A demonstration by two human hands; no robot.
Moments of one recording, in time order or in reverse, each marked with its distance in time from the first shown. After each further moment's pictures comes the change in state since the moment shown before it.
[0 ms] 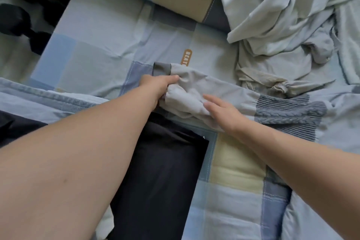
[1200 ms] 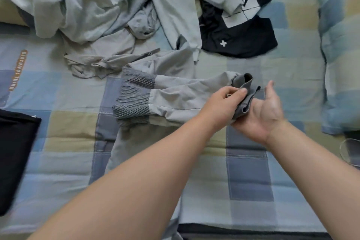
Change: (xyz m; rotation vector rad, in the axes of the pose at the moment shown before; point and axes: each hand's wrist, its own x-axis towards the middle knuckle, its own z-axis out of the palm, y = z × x) left_hand -0.429 -0.070 0.588 0.112 -0.682 0.397; right_hand -0.292 0.378 -0.415 1.497 0.164 0.177
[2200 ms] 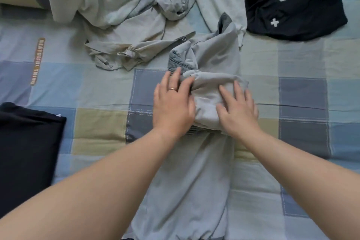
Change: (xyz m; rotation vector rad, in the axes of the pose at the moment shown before) left_hand 0.017 -0.100 -0.213 1.142 0.506 0.288; right_hand 0.135 0.136 0.050 -1.756 0.244 -0.372
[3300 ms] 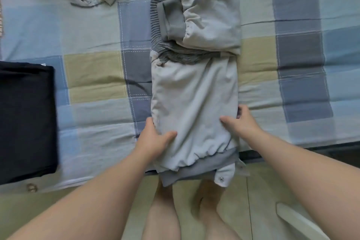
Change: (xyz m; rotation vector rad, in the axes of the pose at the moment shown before) left_hand -0.234 -0.119 0.030 -0.413 -0.623 -0.647; right_hand -0.176 0.083 0.150 0.696 -0.143 0.562
